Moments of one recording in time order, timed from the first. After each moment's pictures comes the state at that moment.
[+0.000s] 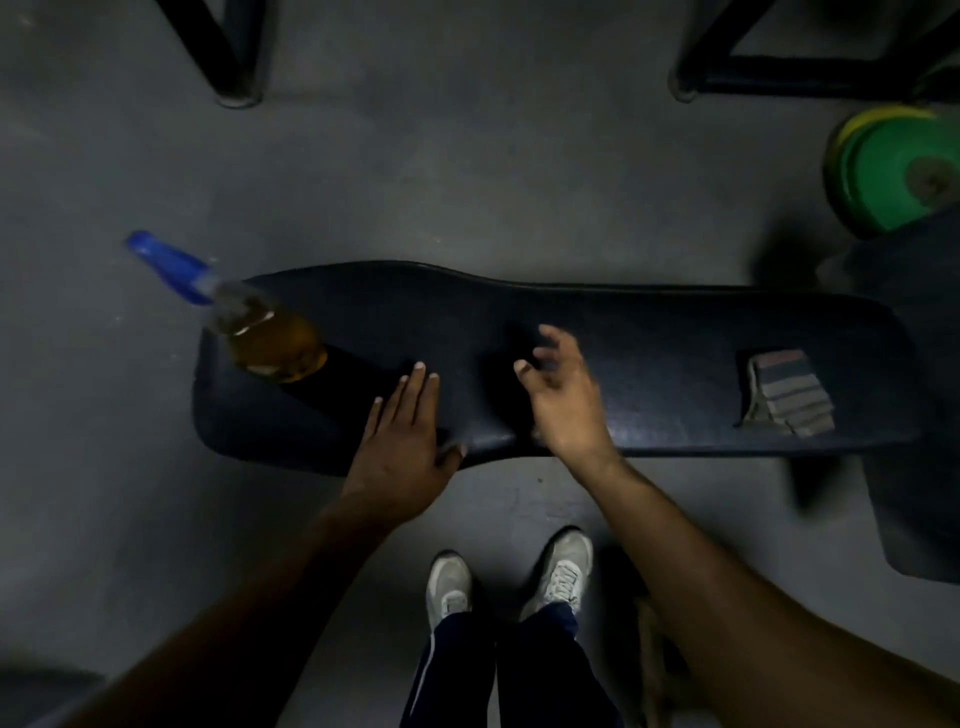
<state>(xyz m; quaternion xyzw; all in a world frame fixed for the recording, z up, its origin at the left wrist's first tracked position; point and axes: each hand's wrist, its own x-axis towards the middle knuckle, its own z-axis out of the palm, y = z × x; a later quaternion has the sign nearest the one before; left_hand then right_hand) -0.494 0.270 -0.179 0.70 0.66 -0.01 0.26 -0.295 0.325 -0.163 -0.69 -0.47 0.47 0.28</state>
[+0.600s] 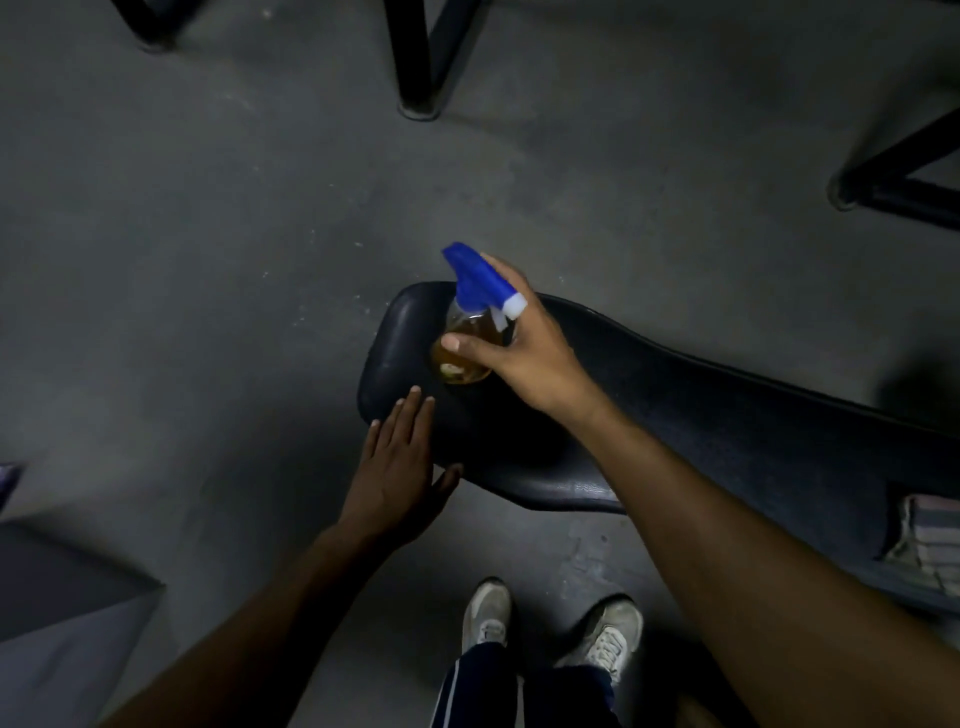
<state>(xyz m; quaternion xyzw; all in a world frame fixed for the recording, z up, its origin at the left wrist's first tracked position) -0.653 0.212 -0.158 0.59 0.77 0.04 0.25 -0.513 0.379 -0.087 -0.43 -0.64 0.60 0.22</state>
